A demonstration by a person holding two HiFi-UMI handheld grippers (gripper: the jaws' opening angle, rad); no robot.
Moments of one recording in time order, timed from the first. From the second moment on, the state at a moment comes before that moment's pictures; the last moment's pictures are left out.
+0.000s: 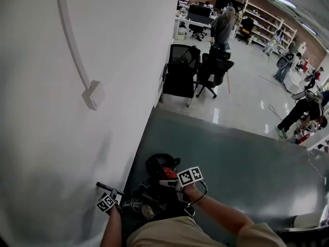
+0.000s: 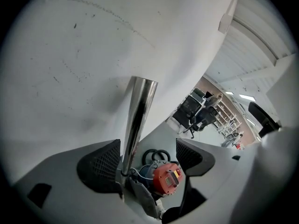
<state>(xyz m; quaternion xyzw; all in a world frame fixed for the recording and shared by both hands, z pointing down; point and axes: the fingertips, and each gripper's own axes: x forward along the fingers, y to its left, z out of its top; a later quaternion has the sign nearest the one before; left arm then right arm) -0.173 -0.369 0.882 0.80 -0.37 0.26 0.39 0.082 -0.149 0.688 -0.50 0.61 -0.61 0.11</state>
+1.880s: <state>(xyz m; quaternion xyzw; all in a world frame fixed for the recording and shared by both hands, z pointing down) -0.173 0.085 0.534 0.86 -0.43 -0.15 0.22 0.176 0.055 0.570 -0.37 0.75 -0.53 0.14</state>
